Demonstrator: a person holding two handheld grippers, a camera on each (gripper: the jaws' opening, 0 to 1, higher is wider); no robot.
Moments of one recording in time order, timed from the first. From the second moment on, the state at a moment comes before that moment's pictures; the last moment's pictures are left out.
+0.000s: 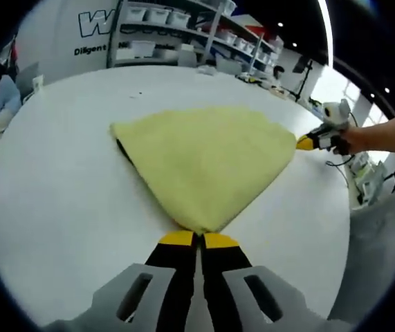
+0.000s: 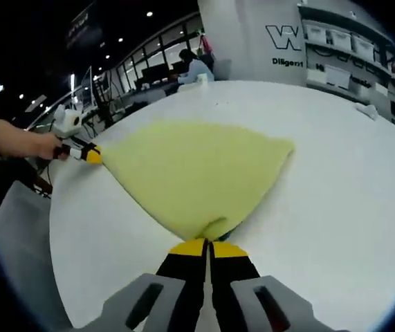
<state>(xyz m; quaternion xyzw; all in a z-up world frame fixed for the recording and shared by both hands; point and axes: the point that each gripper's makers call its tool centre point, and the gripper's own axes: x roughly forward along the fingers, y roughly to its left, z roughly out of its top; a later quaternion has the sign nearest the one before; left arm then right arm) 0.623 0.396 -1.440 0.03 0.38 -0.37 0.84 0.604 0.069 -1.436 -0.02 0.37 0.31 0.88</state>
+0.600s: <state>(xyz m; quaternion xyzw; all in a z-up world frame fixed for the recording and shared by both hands) 0.624 0.414 -1.434 0.08 0.38 -0.40 0.83 0.595 0.057 -1.423 -0.04 0.37 0.34 0.86</state>
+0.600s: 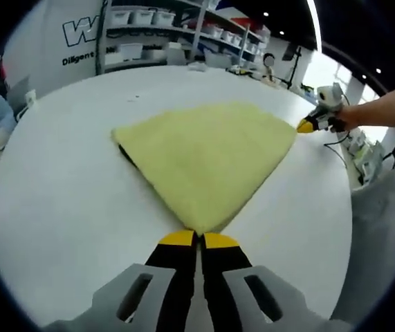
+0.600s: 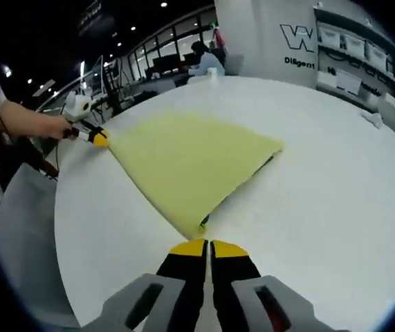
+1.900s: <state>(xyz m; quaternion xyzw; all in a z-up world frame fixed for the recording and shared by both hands) 0.579 0.426 -1.446 0.13 0.38 -0.42 0.81 0.551 0.083 -1.442 -0.08 0.38 0.38 0.84</state>
